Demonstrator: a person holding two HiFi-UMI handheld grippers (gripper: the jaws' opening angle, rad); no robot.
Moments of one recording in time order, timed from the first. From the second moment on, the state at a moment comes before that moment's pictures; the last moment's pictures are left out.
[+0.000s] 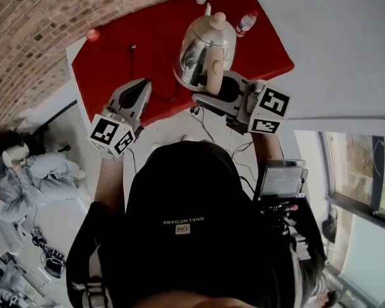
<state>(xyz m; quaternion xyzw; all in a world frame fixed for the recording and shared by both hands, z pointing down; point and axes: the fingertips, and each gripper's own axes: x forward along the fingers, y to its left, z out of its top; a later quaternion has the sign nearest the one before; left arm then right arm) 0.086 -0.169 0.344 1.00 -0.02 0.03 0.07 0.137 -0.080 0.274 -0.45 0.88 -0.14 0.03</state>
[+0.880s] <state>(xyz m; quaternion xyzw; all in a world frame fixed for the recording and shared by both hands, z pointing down) 0.147 -0.136 0.346 1.00 0.05 0.04 0.07 0.200 -0.042 0.281 -0.53 0.83 -0.14 0.05</state>
